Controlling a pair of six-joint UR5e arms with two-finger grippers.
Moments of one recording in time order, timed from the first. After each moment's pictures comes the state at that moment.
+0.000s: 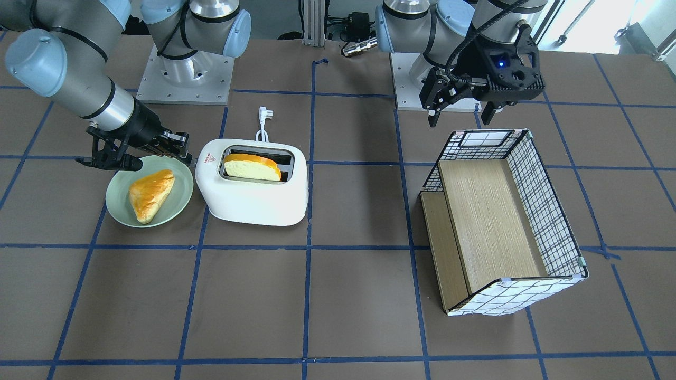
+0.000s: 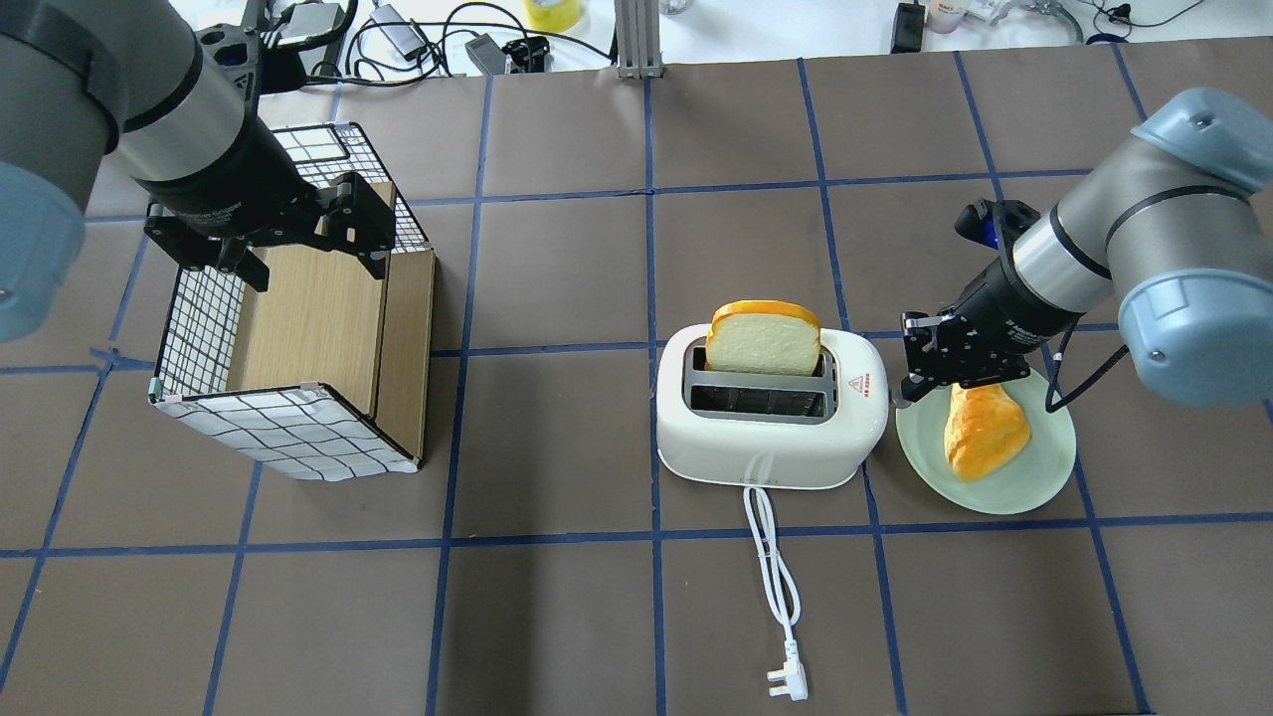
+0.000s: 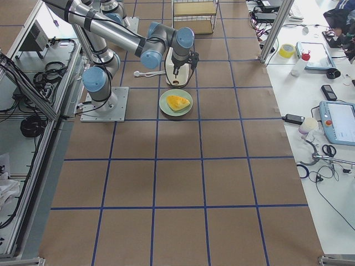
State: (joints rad) left arm -1.57 -1.46 -1.67 -1.52 1.59 -0.08; right arm 1.33 -1.61 2.04 -1.78 -1.27 -0.10
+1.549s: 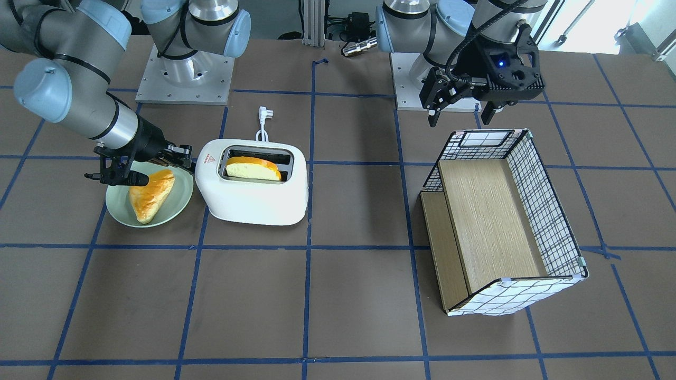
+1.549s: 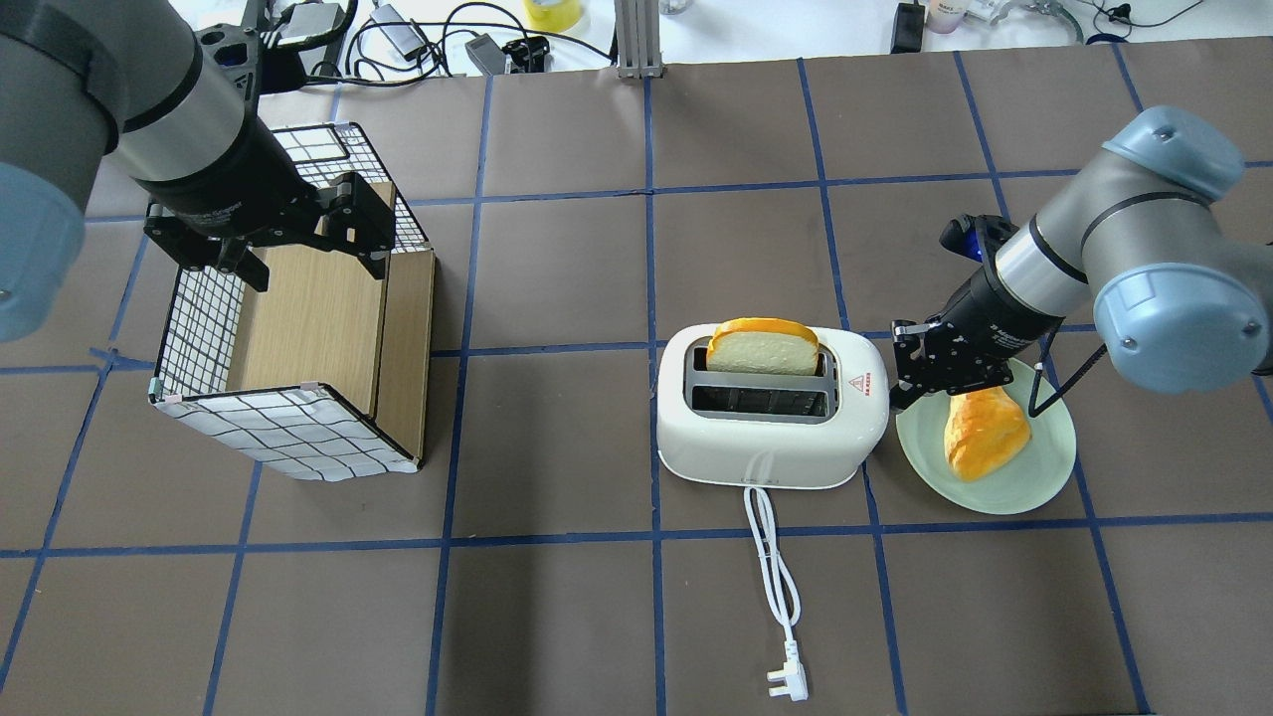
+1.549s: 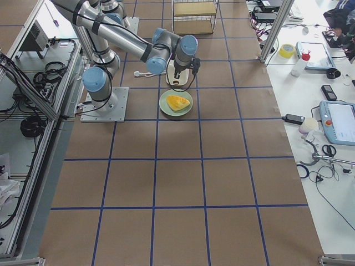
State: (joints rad) left arm -1.57 -1.46 -1.67 -1.52 1.59 -0.08; right arm 1.33 -1.54 2.04 -1.80 -1.26 -0.11
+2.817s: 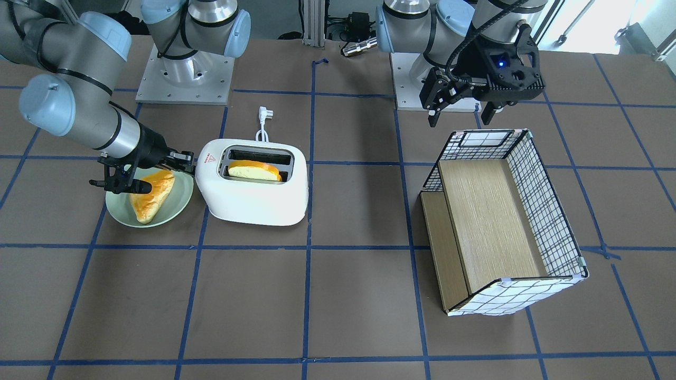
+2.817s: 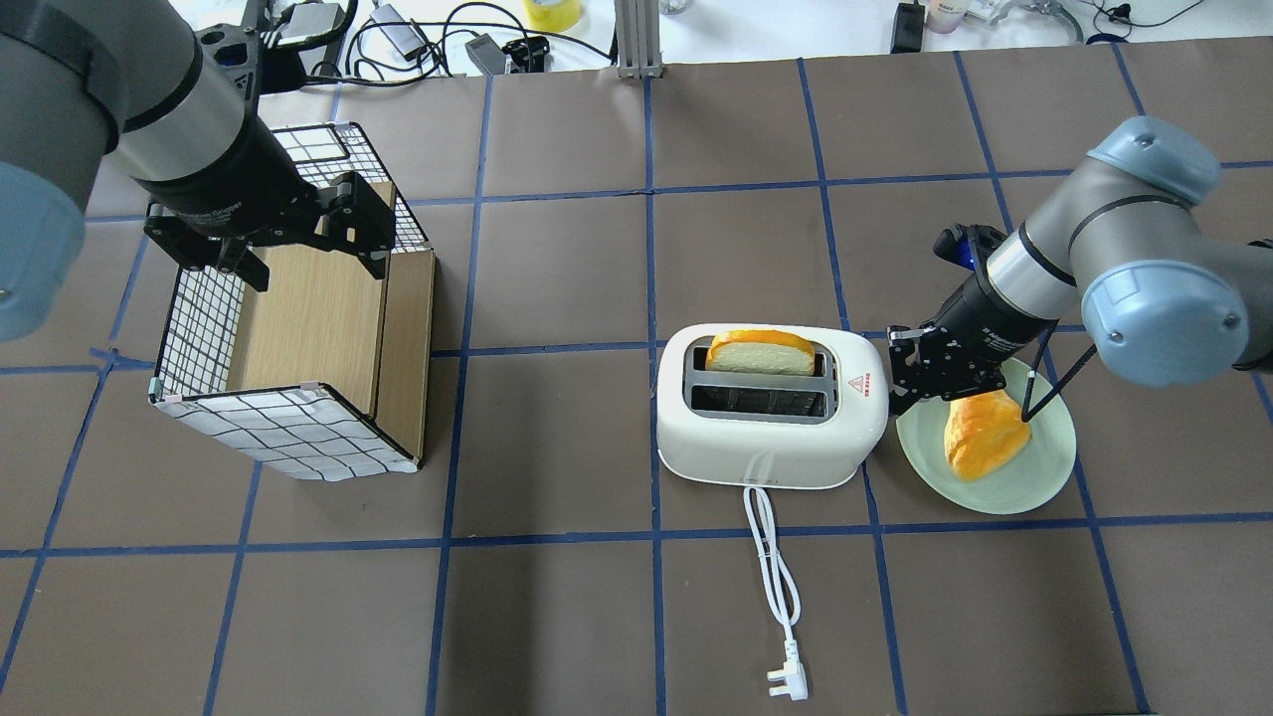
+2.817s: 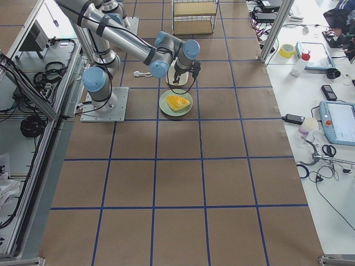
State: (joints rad) left arm -1.57 -1.46 -1.67 -1.52 1.59 -0.08; right arm 1.33 -1.51 2.03 -1.80 -1.26 -0.09
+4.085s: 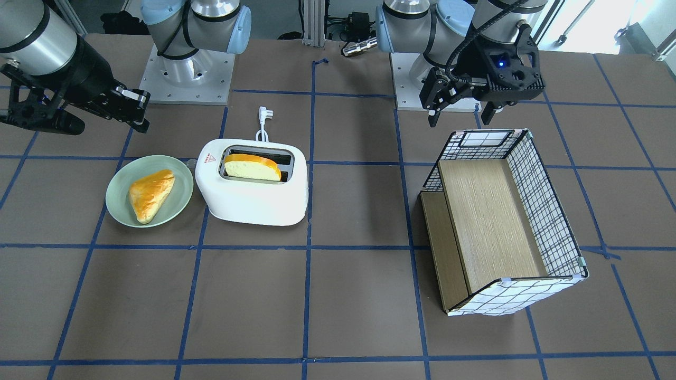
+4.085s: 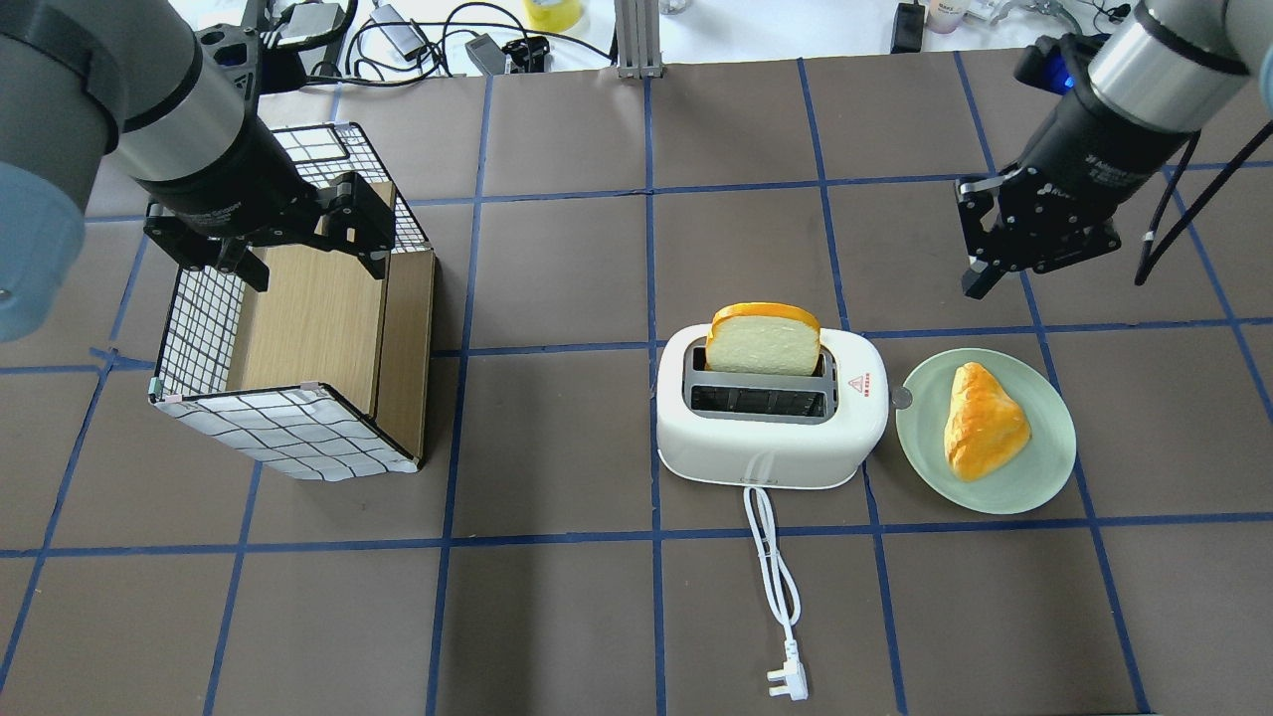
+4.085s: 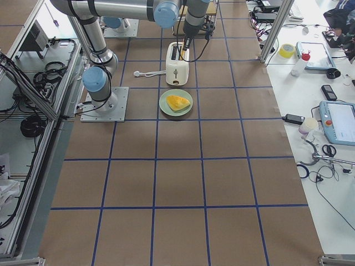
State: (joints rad) left arm -1.57 -1.46 -1.67 -1.52 1.59 -0.08; right arm 1.45 -1.55 1.49 -1.35 -1.46 0.04
